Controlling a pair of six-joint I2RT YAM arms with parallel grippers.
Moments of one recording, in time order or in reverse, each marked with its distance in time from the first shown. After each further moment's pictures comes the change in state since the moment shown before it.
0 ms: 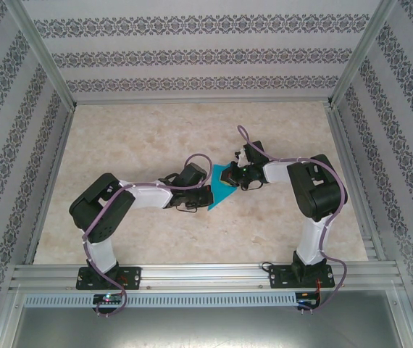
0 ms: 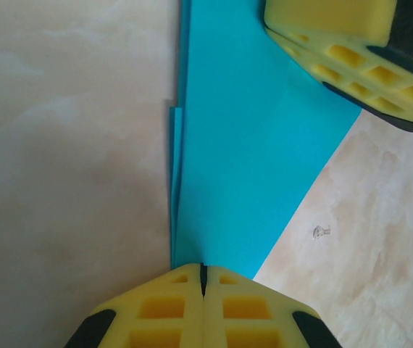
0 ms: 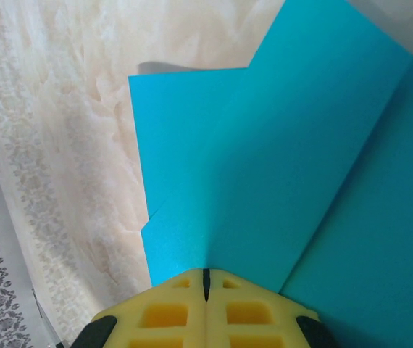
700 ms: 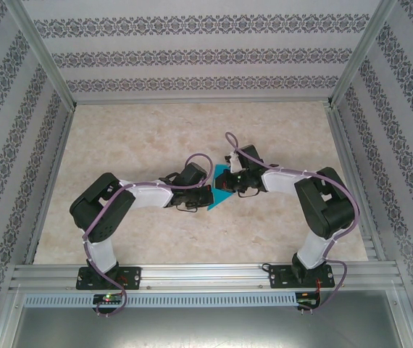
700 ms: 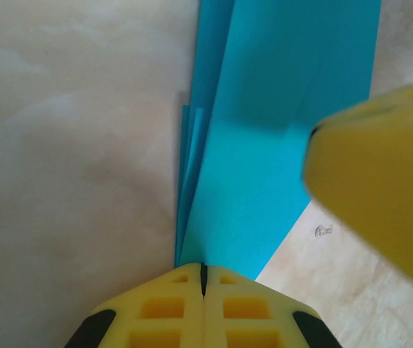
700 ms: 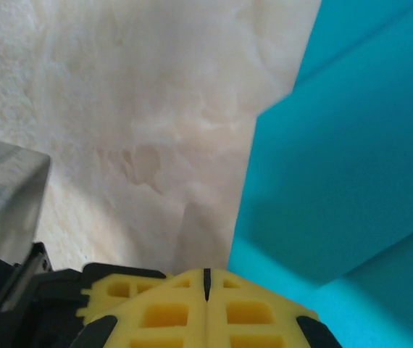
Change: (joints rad) left arm 0.000 0.003 0.010 -0.023 0.004 0.001; right arm 0.116 -0.172 -0.081 -0.057 0.054 -0.140
